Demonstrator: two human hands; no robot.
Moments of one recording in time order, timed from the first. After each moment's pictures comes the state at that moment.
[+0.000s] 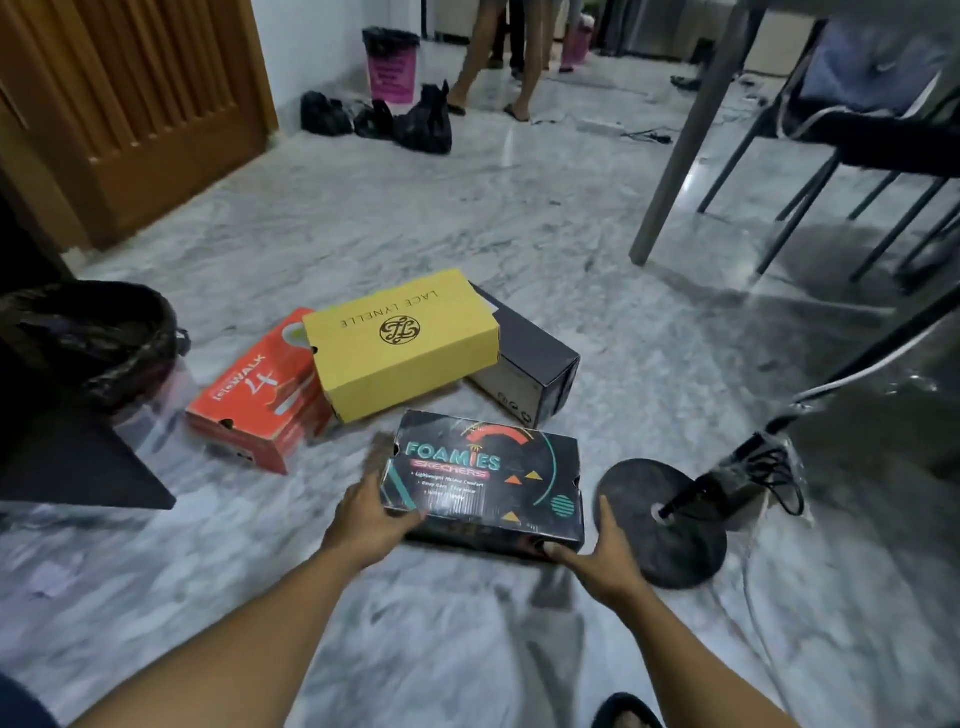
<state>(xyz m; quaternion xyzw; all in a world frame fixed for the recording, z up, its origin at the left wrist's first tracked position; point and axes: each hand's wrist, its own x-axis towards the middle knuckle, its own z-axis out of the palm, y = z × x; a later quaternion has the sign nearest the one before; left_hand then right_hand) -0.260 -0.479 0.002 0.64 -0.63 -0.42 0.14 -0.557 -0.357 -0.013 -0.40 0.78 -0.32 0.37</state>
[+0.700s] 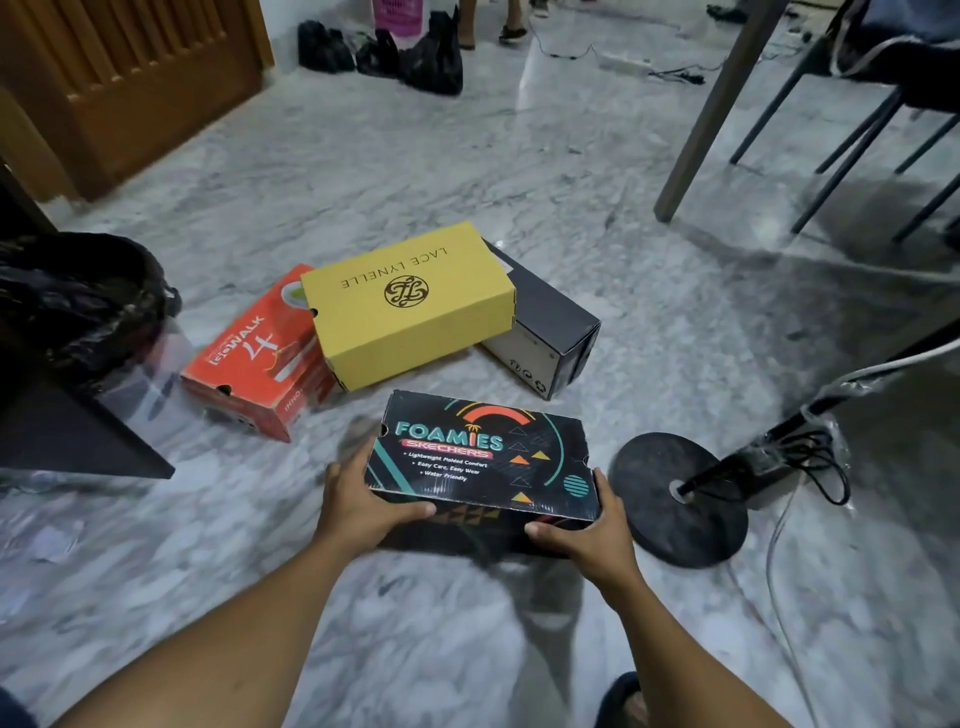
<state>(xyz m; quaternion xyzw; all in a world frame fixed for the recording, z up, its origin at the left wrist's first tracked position) -0.248 -0.479 -0.030 0.63 -0.61 -0.41 0.26 -0.540 -0.373 -0.044 -0.39 0.74 -0.43 0.35</state>
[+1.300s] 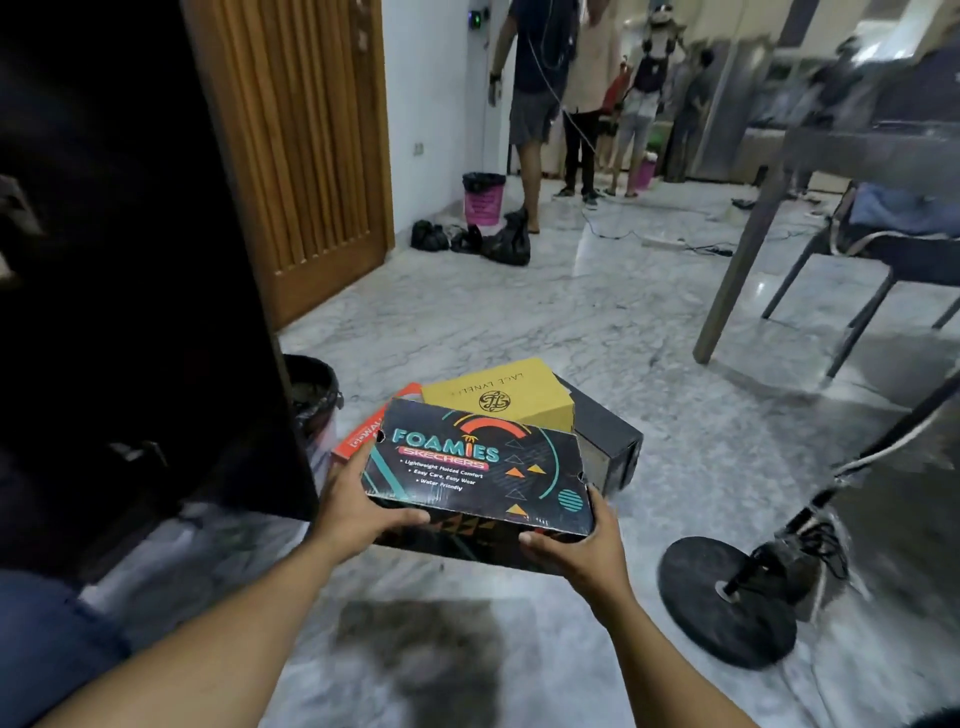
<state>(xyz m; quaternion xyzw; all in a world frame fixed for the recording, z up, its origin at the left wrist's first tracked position) -0.124 -0.419 0.137 0.58 -0.64 -0.31 0.40 -0.435 -0.368 0.072 -0.47 0.62 -0.53 0.35</state>
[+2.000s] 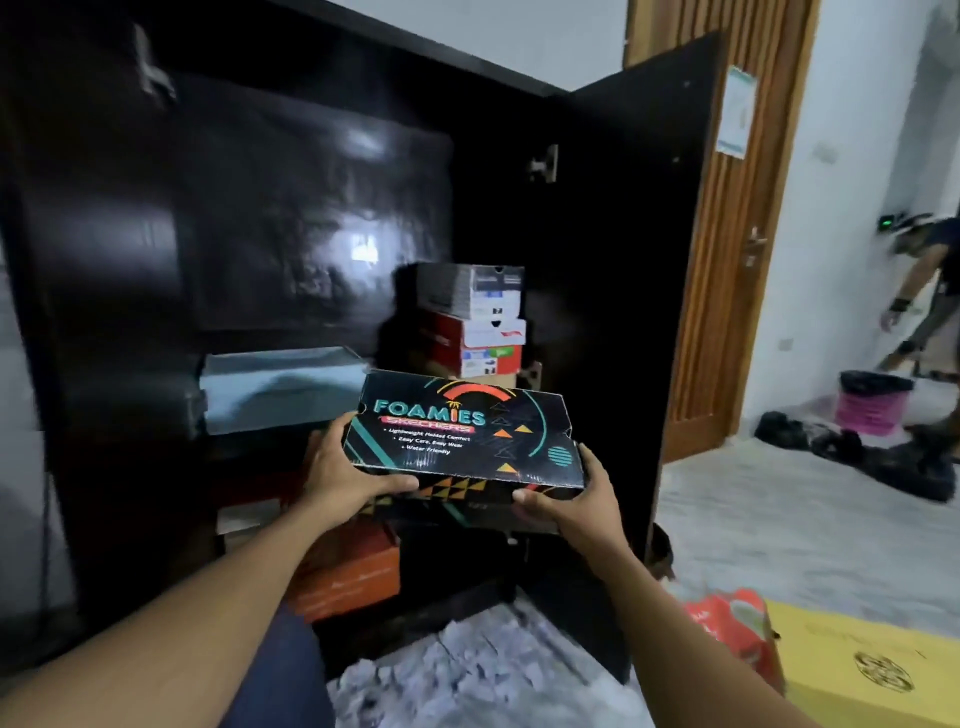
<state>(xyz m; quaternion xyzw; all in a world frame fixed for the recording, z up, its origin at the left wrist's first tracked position) 0.180 -0.180 0.365 0.74 -0.38 0.04 0.55 -0.049 -0.385 0.312 -0.69 0.26 -0.46 0.49</state>
